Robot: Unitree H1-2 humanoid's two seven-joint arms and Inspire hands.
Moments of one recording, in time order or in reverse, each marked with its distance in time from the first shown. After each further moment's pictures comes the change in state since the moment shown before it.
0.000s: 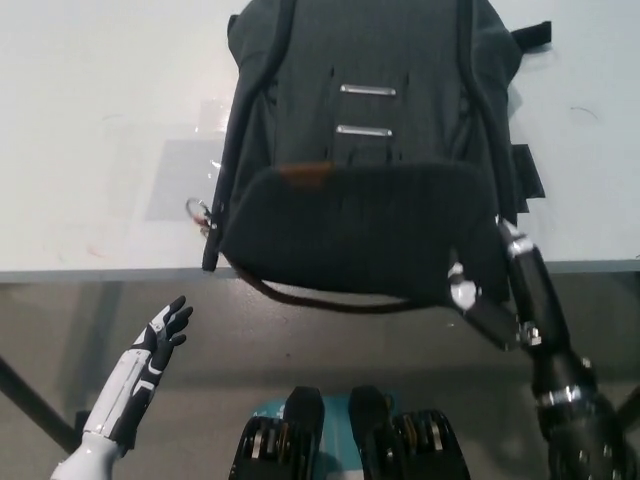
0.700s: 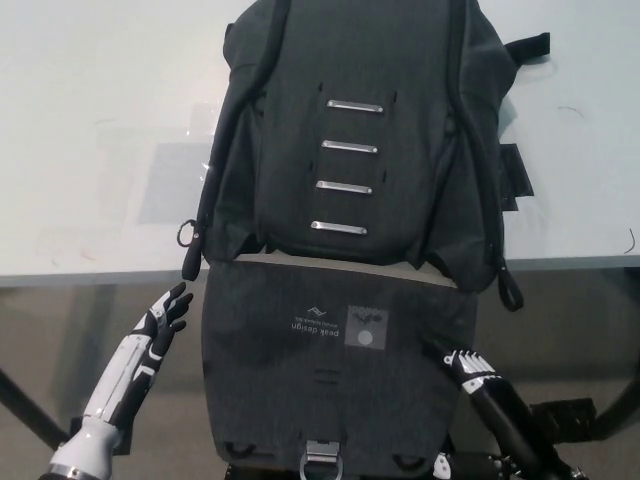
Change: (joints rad) left_arm -0.040 0.007 0.001 0.006 0.000 0.007 -0.003; right_arm 0.182 -0.189 0.211 -0.002 -0.206 -0.094 0.060
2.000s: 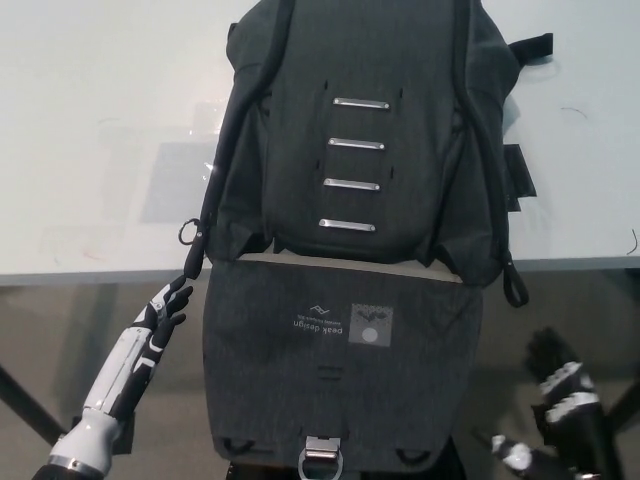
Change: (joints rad) left_arm -0.014 0.005 0.000 0.010 0.000 0.008 0.000; right_arm 0.151 0.221 -0.272 0.056 0.626 -0.038 0.096
